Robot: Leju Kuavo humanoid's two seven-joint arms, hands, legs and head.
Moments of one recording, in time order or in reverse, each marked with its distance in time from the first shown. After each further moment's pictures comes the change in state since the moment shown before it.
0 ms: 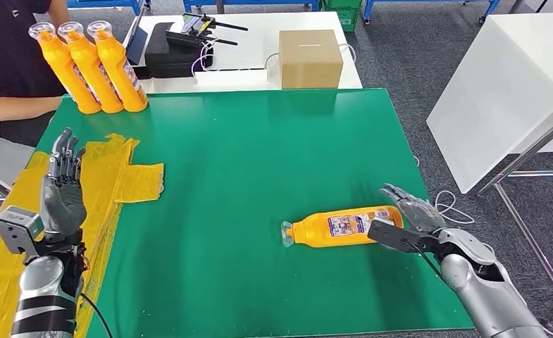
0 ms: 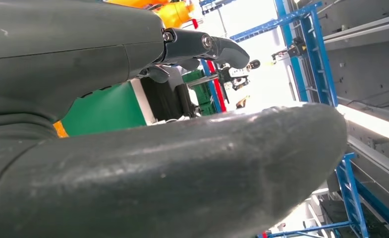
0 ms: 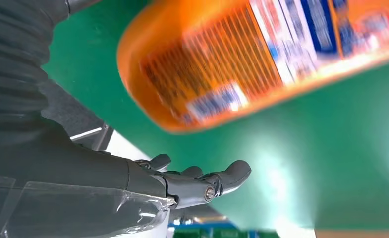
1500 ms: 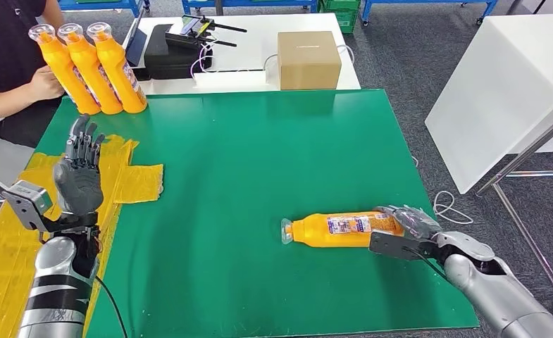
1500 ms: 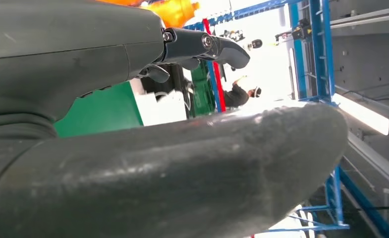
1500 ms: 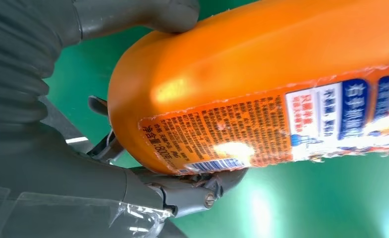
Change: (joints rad) left arm -0.098 -0.001 -0.065 0.106 0.120 -0.052 0.050; right arm -0.080 -0.096 0.264 0.105 -0.165 -0.032 -0.037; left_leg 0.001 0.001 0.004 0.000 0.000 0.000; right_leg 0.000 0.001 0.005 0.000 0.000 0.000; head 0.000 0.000
